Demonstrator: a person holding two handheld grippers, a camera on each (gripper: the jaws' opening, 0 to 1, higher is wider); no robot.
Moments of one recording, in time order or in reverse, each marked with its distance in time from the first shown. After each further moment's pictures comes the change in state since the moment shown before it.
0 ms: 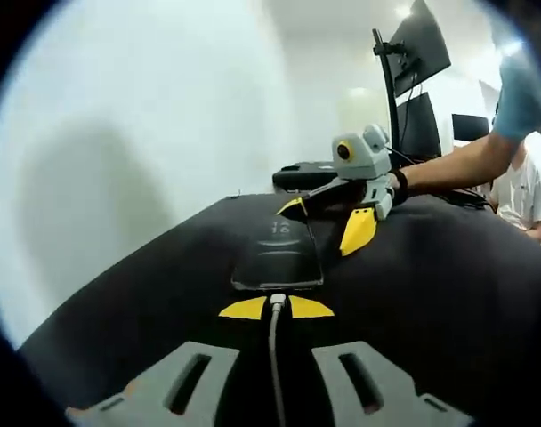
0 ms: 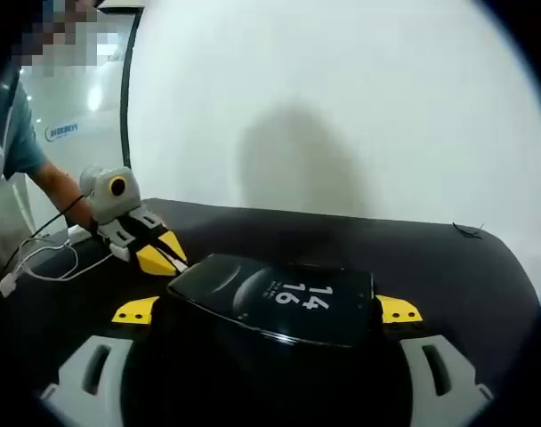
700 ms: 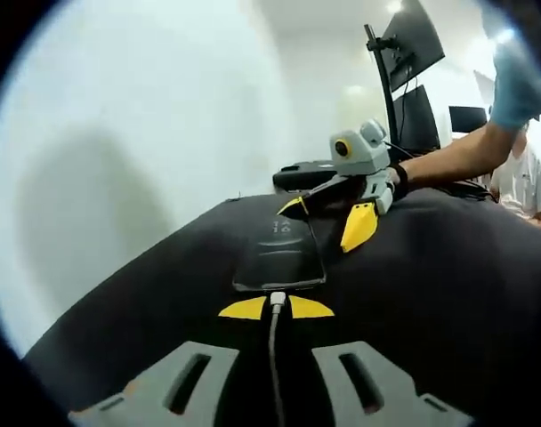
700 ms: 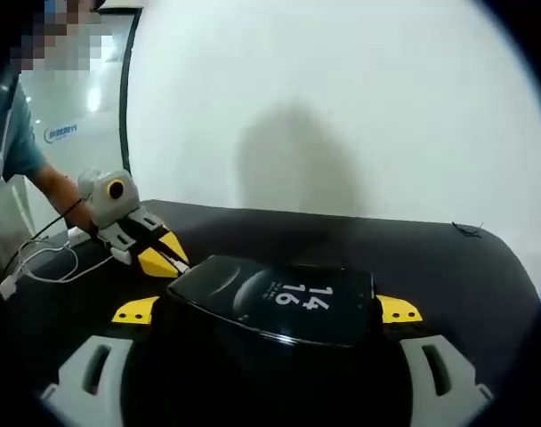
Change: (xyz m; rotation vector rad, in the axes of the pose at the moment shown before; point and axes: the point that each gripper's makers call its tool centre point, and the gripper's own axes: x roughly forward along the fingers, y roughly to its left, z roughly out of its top) left arm 0.002 -0.003 0.000 0.029 -0.009 0.005; right arm -0.002 0.000 0.001 0.020 -0.006 -0.001
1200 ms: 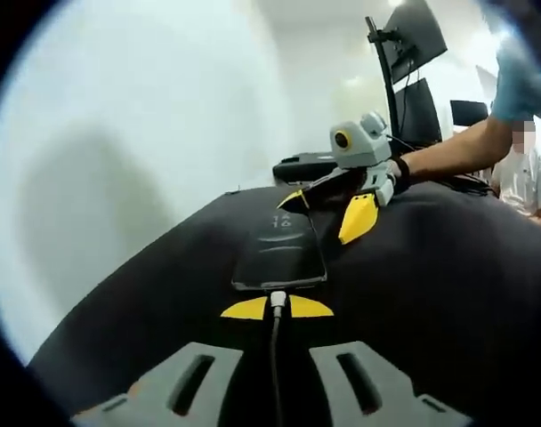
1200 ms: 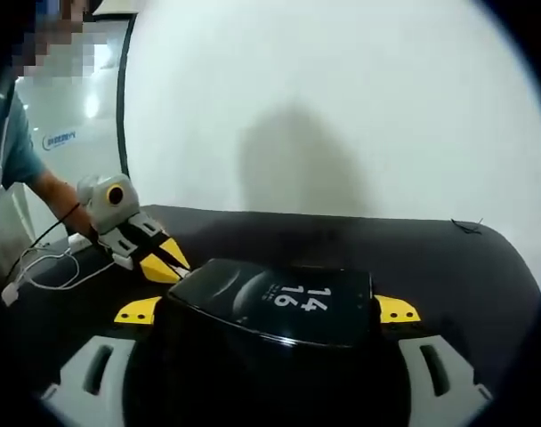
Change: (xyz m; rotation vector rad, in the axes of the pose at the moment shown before) left arm 0.003 -0.003 -0.001 0.041 0.053 0.005; right arm 0.001 0.003 0.000 0.015 -0.005 0.008
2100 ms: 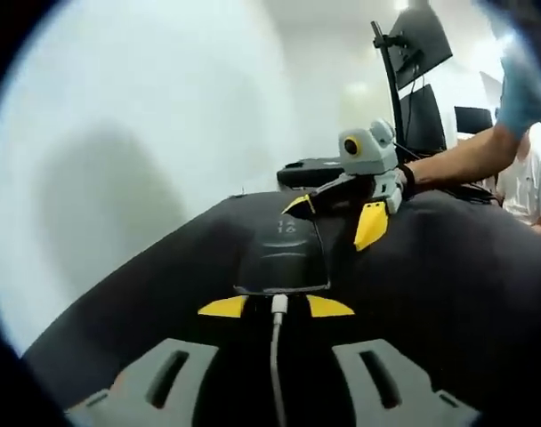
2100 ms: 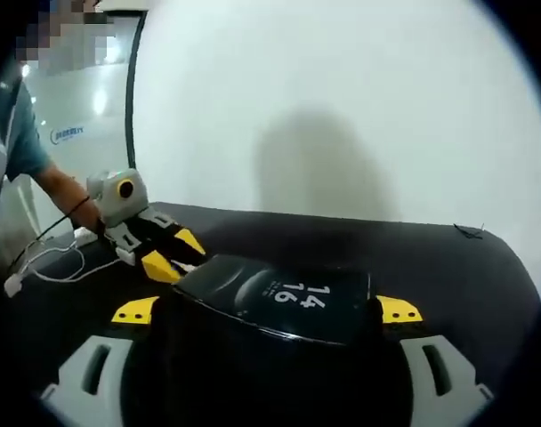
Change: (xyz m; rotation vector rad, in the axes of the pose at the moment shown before) left arm -0.009 0.000 0.004 -0.078 -0.035 -0.034; right arm -0.006 -0.006 0.005 0.010 -0.020 0.032
